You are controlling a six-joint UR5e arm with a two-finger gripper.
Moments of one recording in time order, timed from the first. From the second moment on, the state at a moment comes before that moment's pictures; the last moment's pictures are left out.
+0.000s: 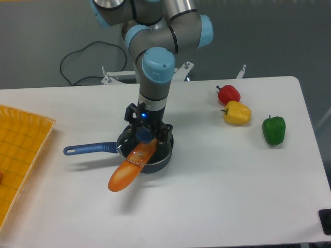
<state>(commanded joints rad) 2.42 -1.73 -1.97 -0.87 1.34 0.91</state>
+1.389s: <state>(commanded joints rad) 2.76 -1.65 -1.78 -0.99 1.40 1.20</state>
